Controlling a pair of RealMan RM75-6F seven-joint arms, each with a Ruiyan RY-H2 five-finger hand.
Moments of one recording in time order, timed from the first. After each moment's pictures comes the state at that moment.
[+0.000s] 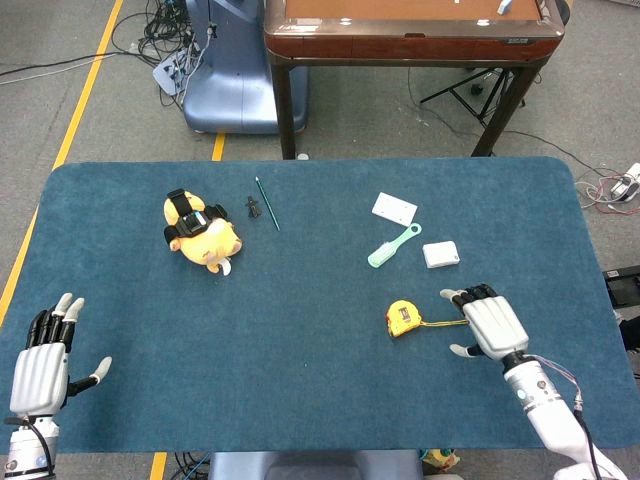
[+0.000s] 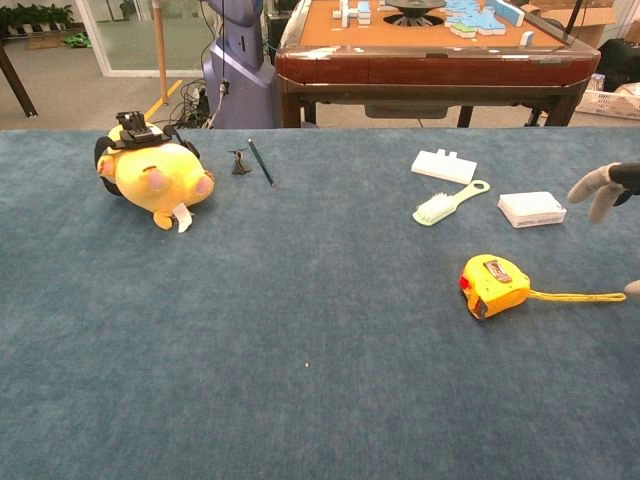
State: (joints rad) left arm -0.06 -1.28 -0.07 -1.74 1.42 1.57 0.20; right arm 0.39 -1.21 0.07 -1.74 -1.29 1.06 -0.38
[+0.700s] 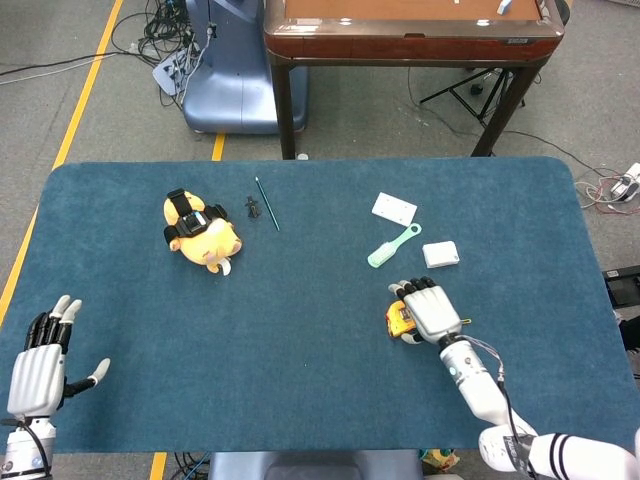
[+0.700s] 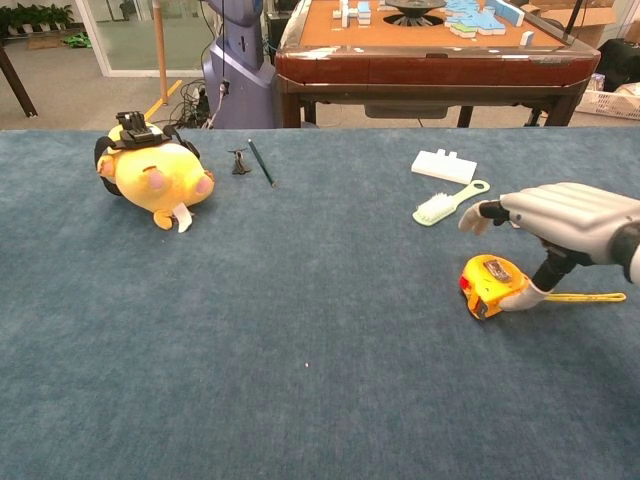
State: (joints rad) left arm -0.05 -1.27 -0.08 -1.73 1.41 1.55 0.14; right arm 0.56 -1.54 0.13 -1.52 -1.11 0.98 -0.59
